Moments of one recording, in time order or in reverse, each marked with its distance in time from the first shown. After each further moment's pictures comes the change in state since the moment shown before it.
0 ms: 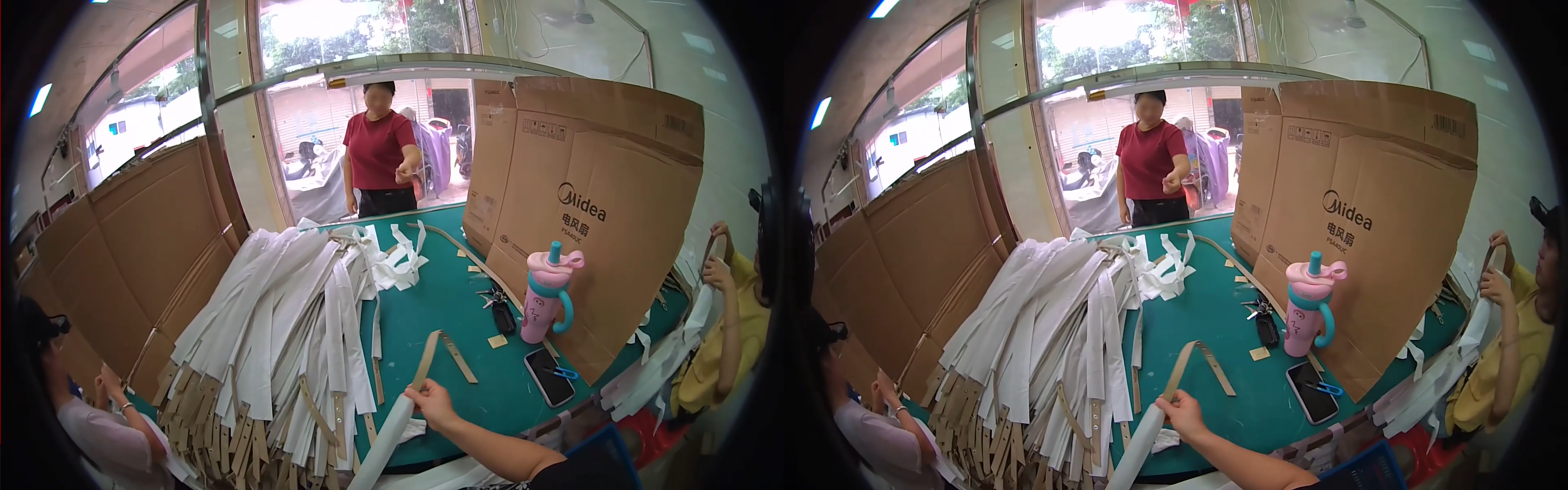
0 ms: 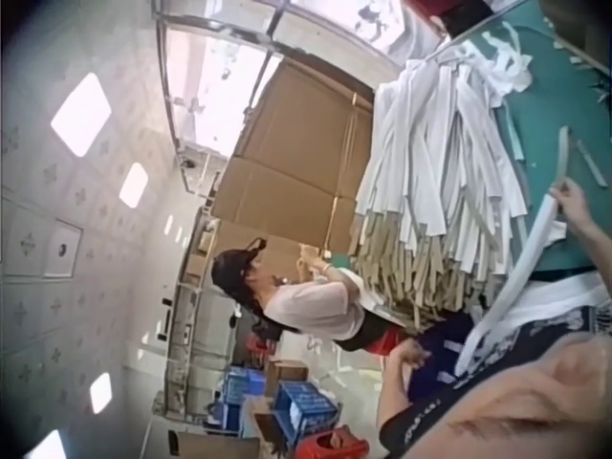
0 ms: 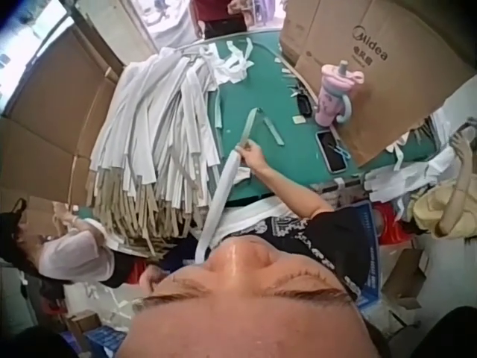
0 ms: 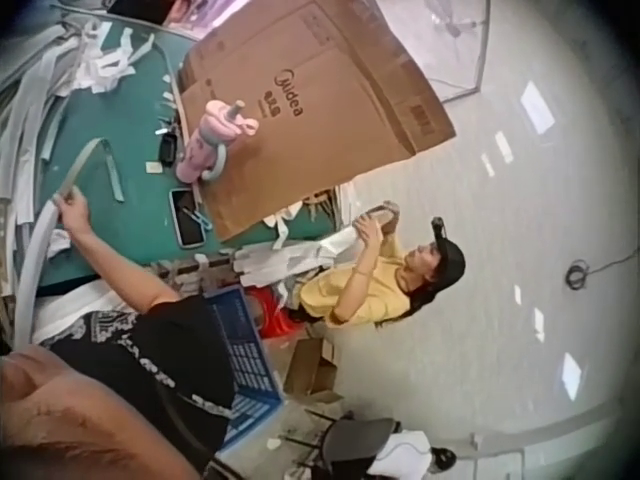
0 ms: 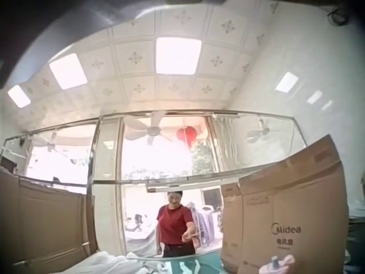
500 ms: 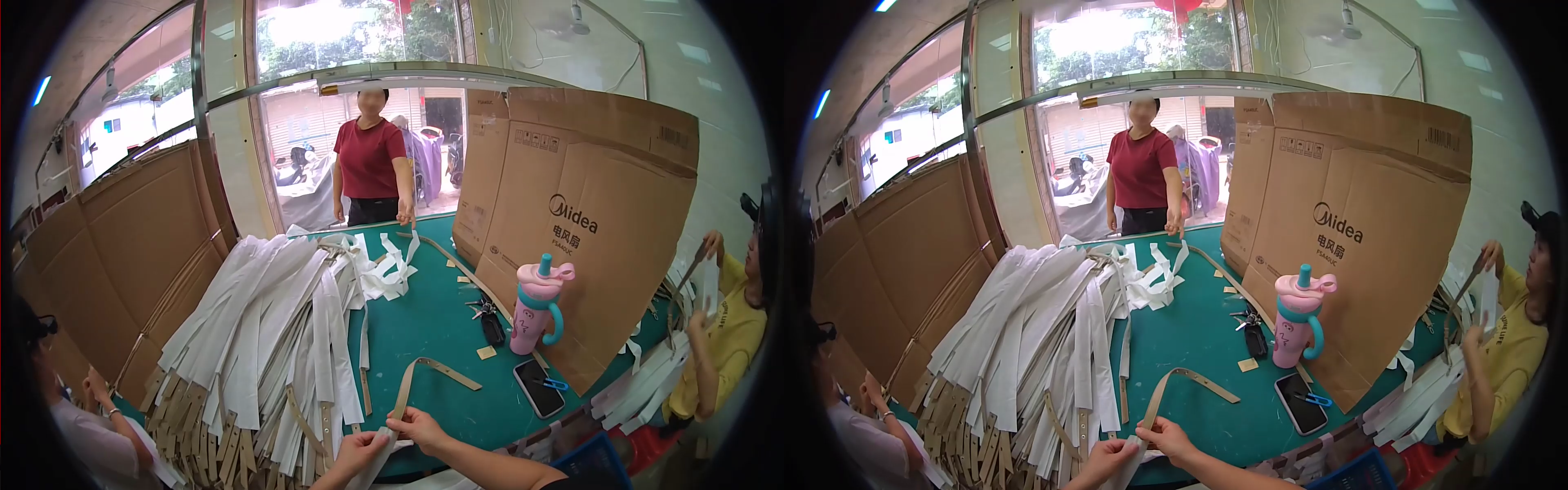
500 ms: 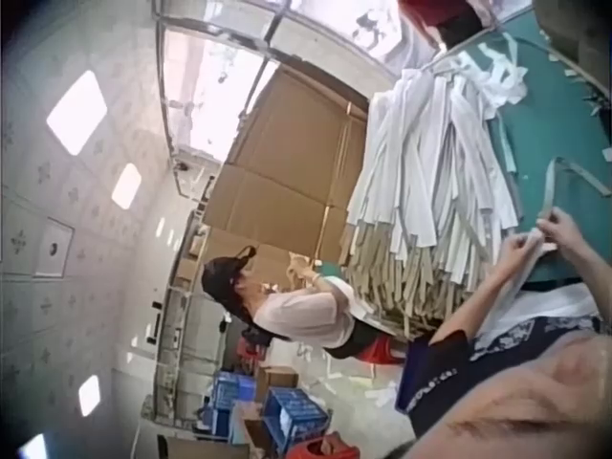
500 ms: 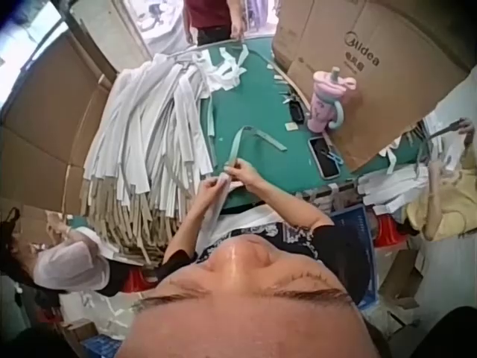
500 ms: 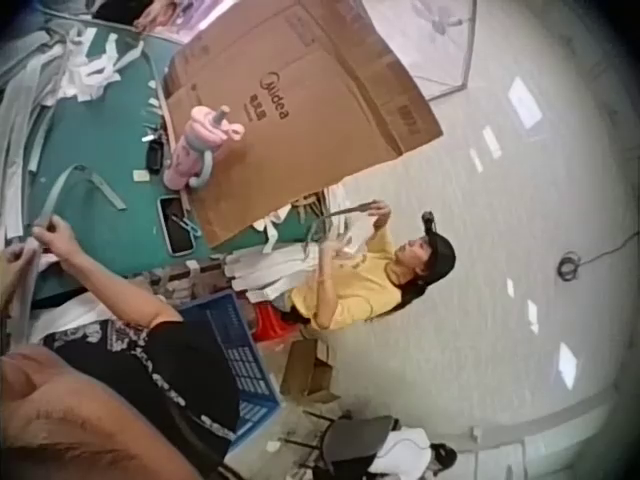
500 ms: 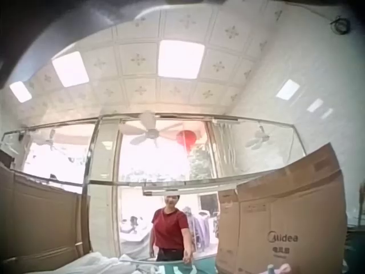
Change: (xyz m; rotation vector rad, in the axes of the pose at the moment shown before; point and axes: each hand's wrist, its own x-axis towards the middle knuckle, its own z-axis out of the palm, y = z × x) left_hand 0.126 0.258 0.145 -0.273 -0.028 0.832; right_hand -0.037 -0.005 -0.002 -0.034 -0.184 0.229
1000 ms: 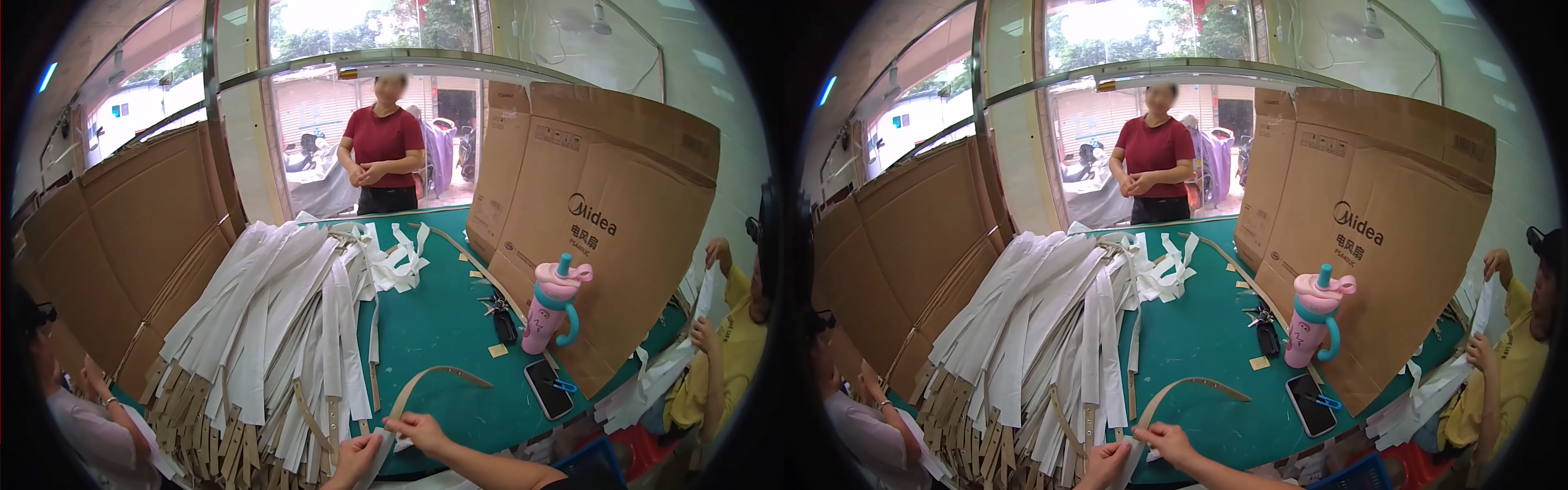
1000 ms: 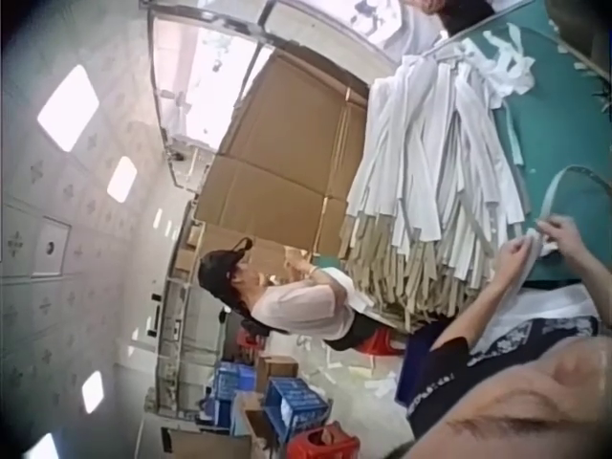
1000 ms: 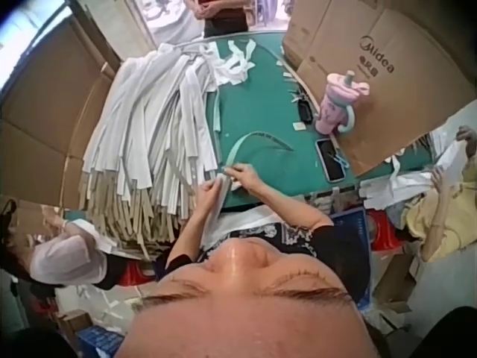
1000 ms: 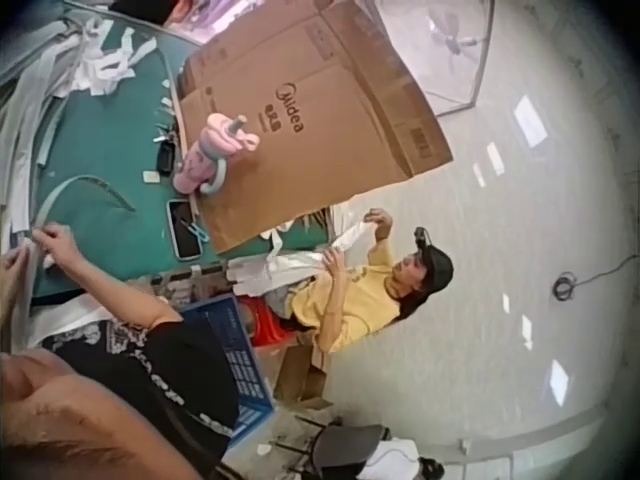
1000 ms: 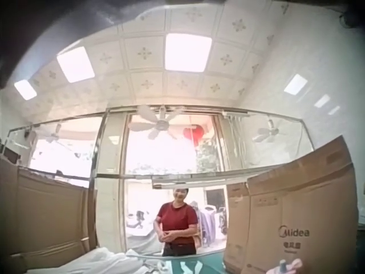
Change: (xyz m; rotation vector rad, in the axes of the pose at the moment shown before) left_hand -0.008 -0.026 -0.008 -0.085 0.190 0.028; right_hand 0.010 0.013 0.012 -0.235 0.004 -0.089
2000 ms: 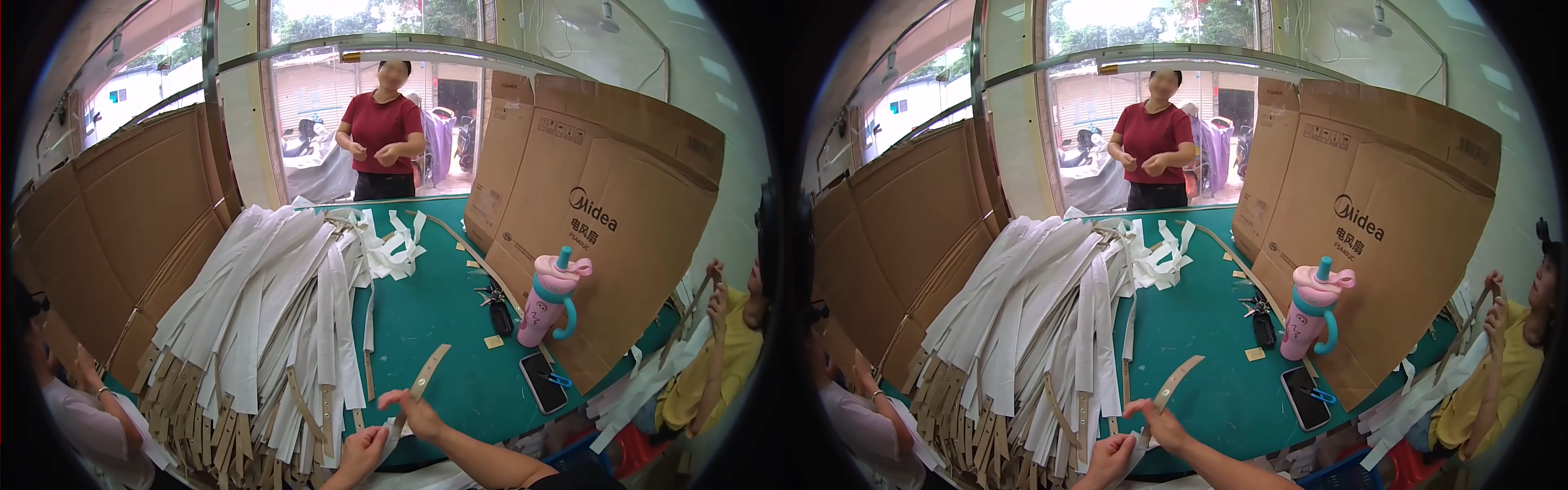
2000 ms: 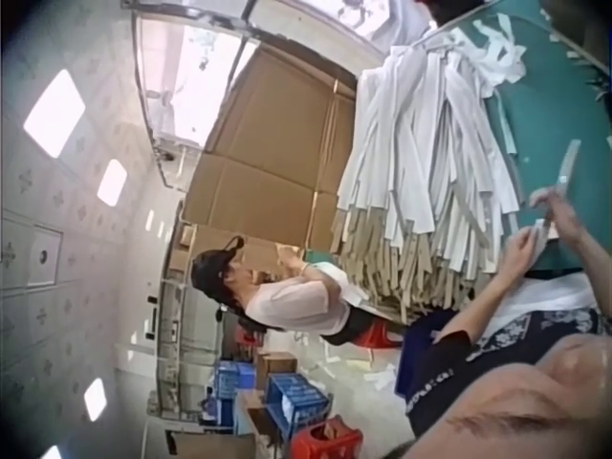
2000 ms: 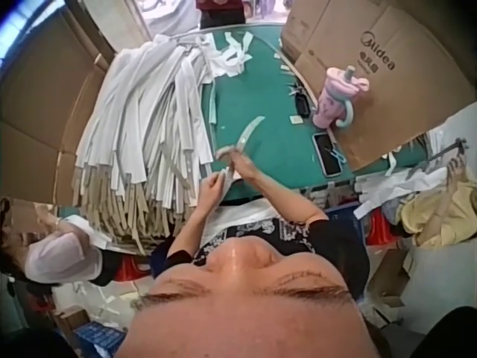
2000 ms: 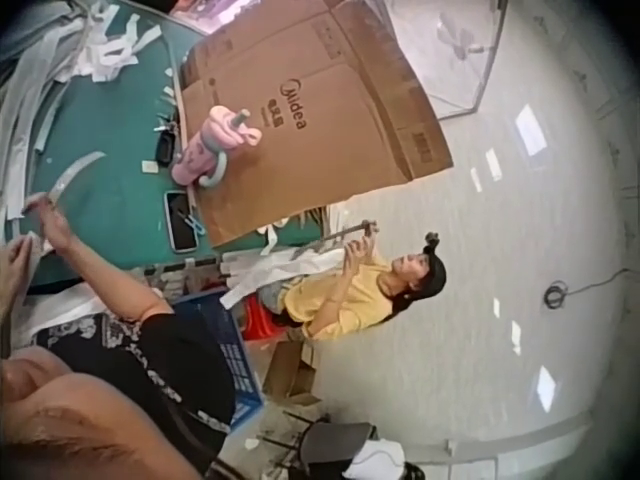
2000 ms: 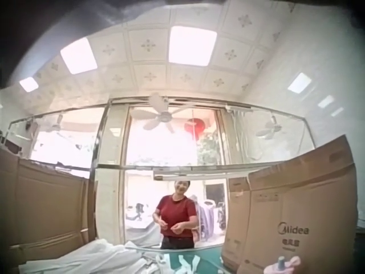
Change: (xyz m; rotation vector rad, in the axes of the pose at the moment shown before) left_hand -0.016 0.042 0.023 0.286 0.018 0.121; right_hand 0.003 -0.030 0.000 0.187 -0.058 -0.308
